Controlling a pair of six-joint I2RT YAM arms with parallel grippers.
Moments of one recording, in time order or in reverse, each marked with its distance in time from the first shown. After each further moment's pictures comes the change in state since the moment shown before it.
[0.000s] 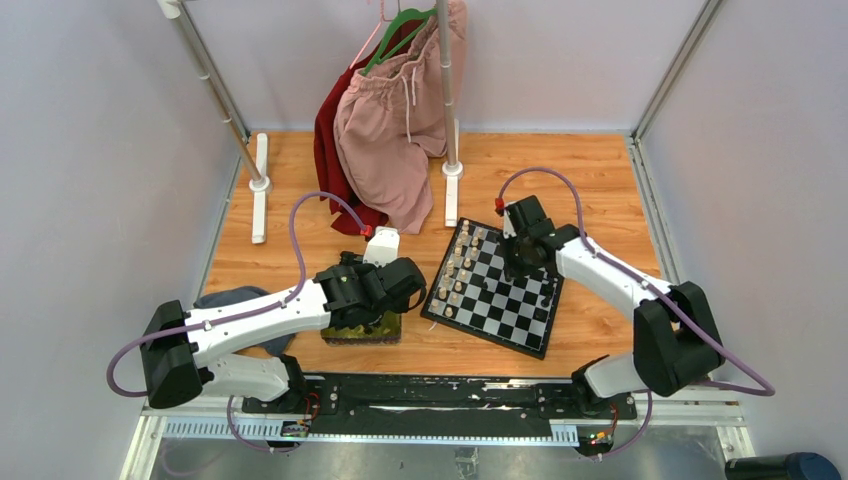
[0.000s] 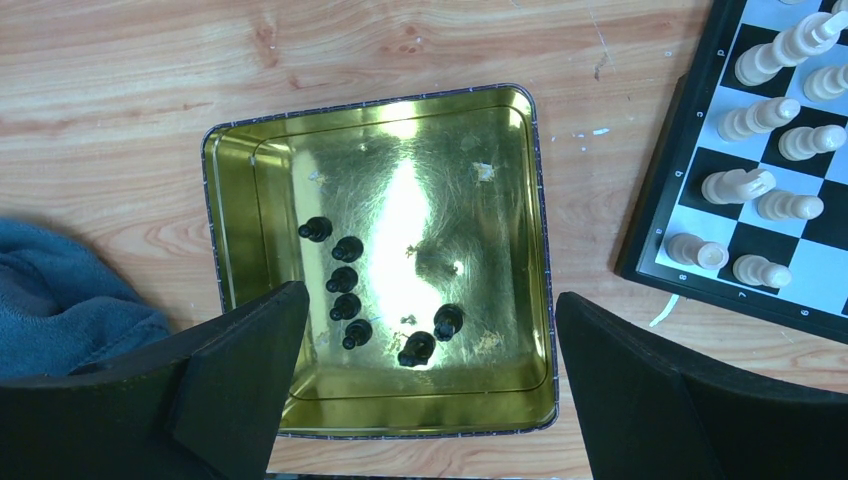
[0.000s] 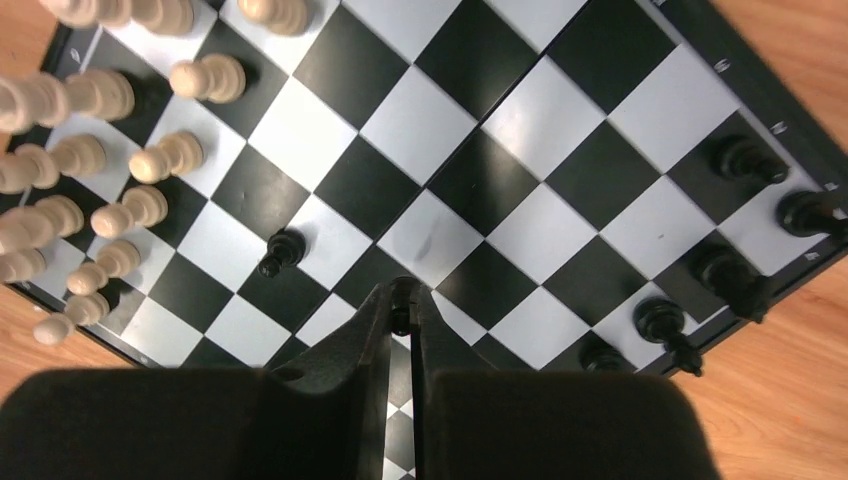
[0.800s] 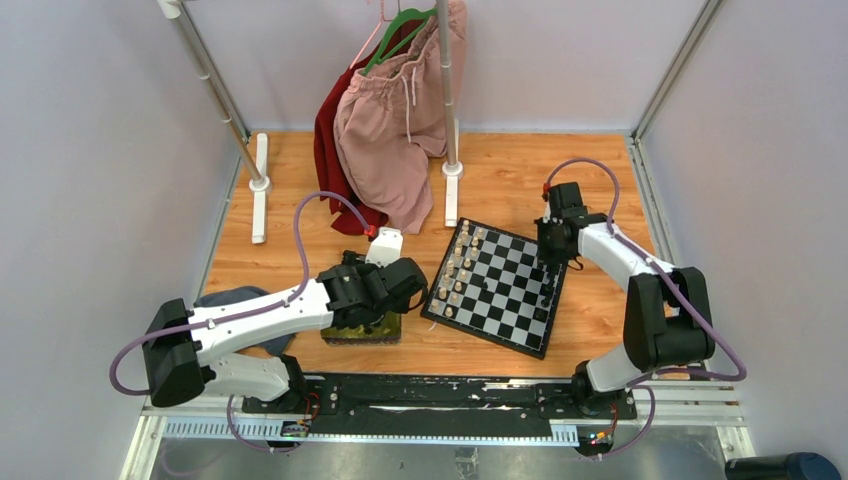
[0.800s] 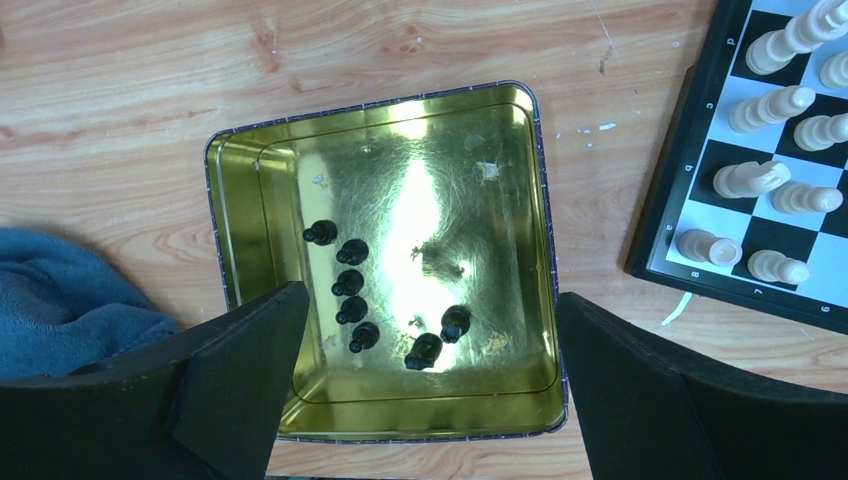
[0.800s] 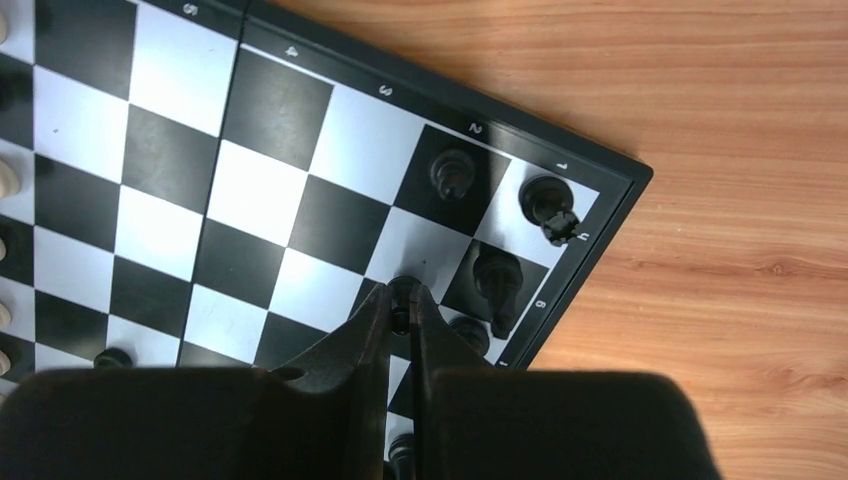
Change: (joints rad) left arm 0.000 0.012 0.000 0.006 -0.001 0.031; right arm -0.292 0.089 0.043 0.021 0.020 0.023
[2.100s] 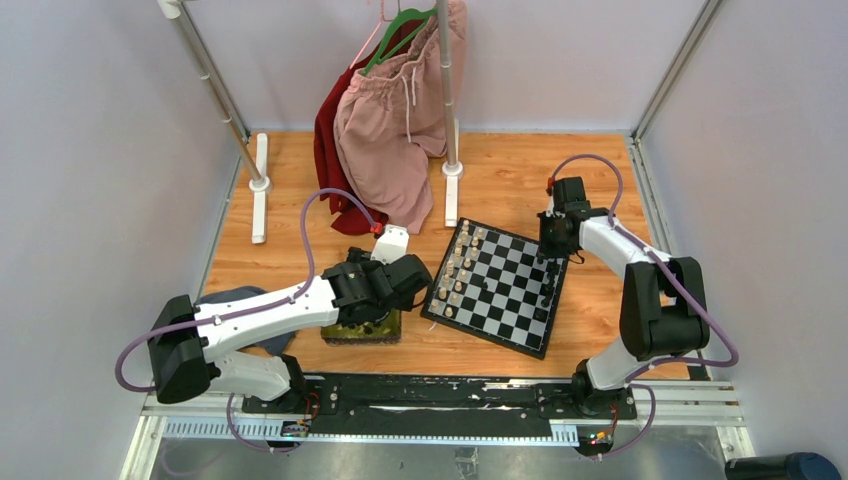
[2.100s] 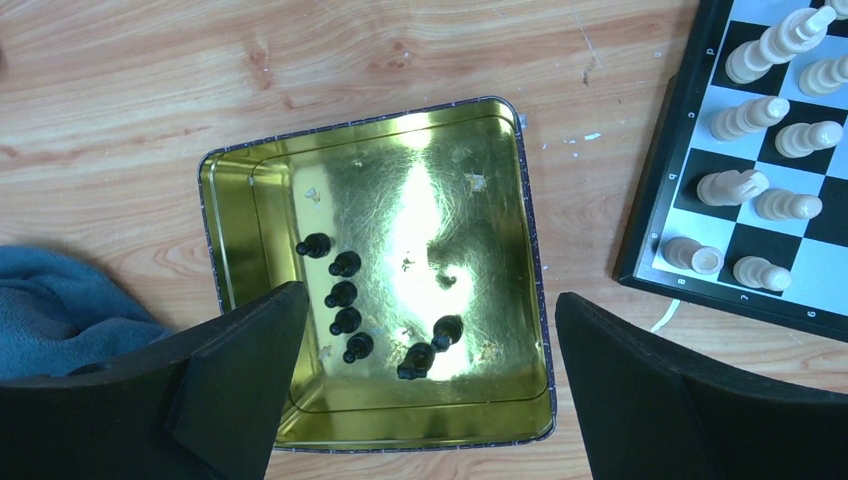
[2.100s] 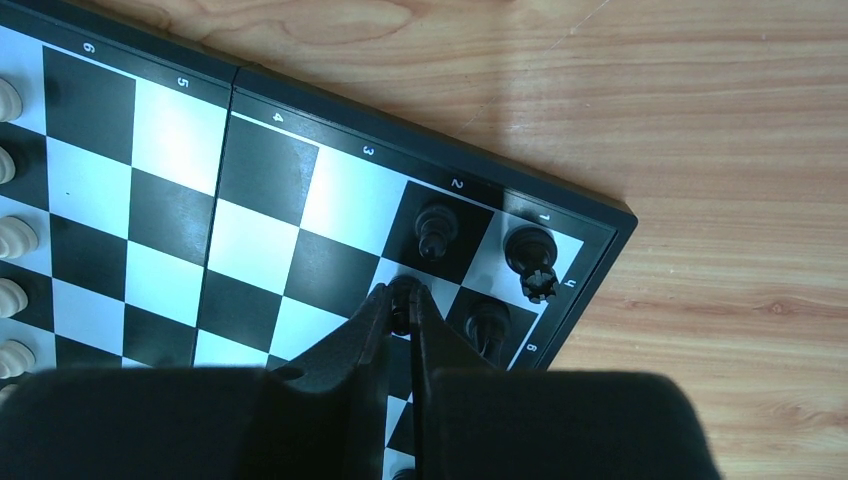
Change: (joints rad) left arm 0.001 0.039 0.030 0.015 0.000 0.034; right arm -0.047 0.068 0.041 0.035 -0.037 0.016
